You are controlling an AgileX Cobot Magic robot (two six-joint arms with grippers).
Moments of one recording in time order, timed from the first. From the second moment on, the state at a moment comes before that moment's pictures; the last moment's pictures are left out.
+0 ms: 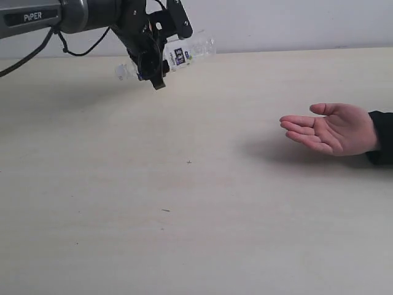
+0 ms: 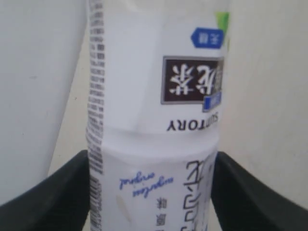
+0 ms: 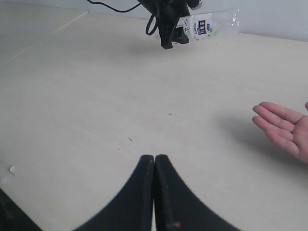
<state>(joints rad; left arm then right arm) -0.50 2.34 -1.96 0.26 0.67 0.64 0.59 0.21 -0.54 0.32 0.89 -0.10</state>
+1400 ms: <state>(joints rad) -0.86 2.06 -1.96 -0.02 1.10 -0.15 0.59 0.01 -0.54 0.45 0.68 -0.26</state>
